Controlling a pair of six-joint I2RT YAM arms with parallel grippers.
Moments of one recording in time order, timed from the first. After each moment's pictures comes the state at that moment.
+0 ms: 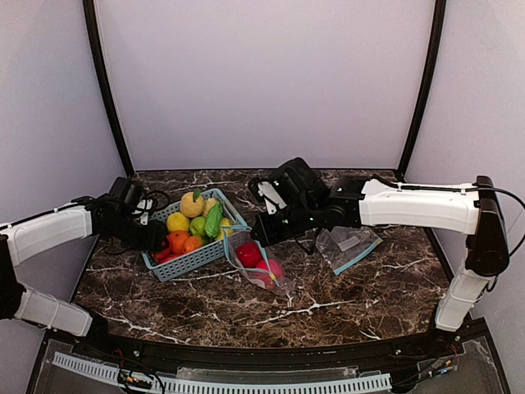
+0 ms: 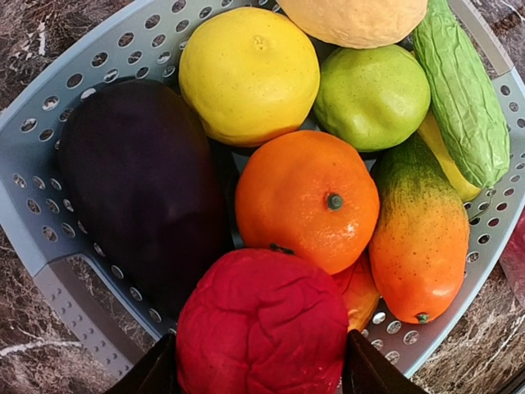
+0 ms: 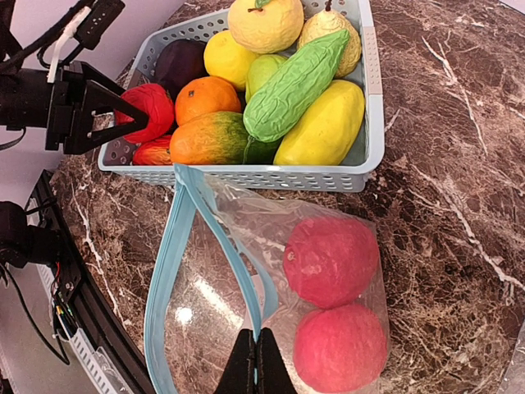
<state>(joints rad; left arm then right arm) -0.32 1.24 0.80 -0.62 0.06 -0.26 1.05 1.73 1.43 -0.45 -0.05 0.47</state>
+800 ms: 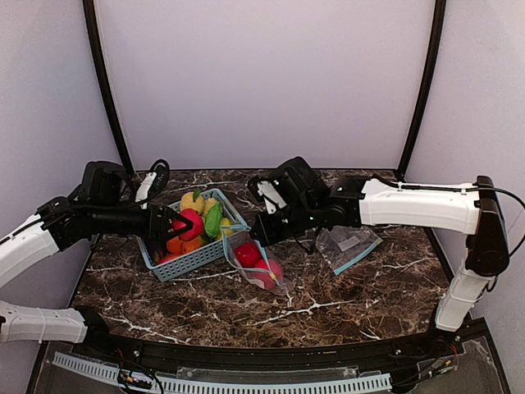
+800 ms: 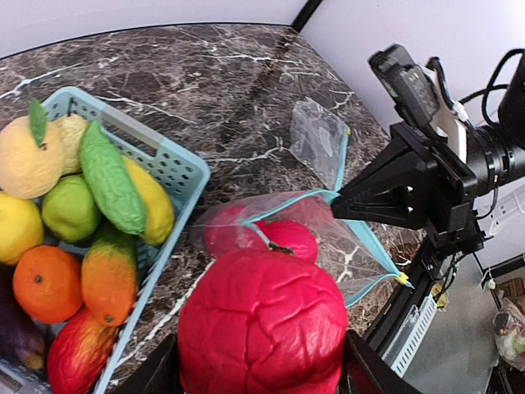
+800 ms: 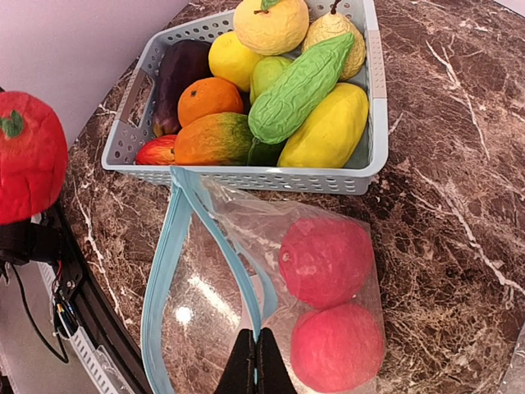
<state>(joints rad) -0.58 0.92 0.88 -0.55 0.32 -0.35 1.05 1.73 1.43 -0.45 -0.06 0.46</state>
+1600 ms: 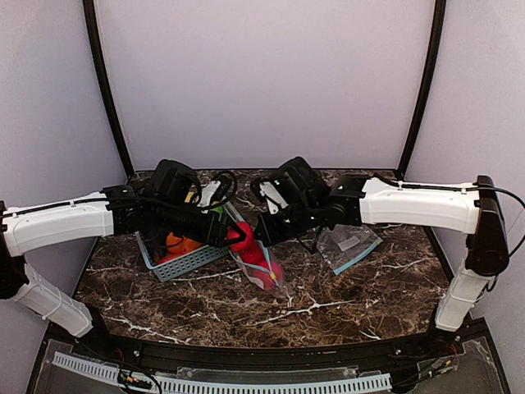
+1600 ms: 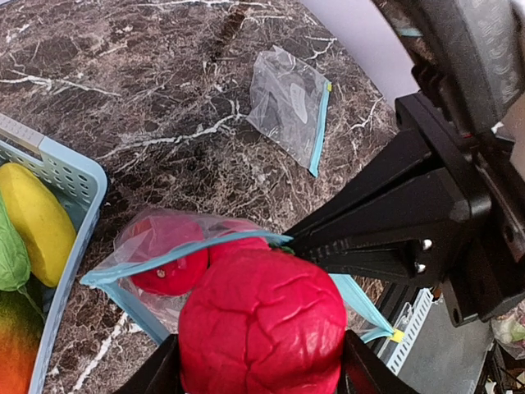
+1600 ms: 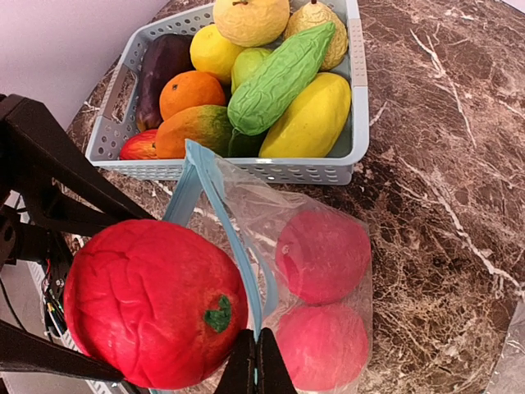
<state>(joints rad) -0.83 1.35 1.05 -0.39 0.26 -0.43 1.05 1.73 1.44 -0.49 -0.05 0.46</state>
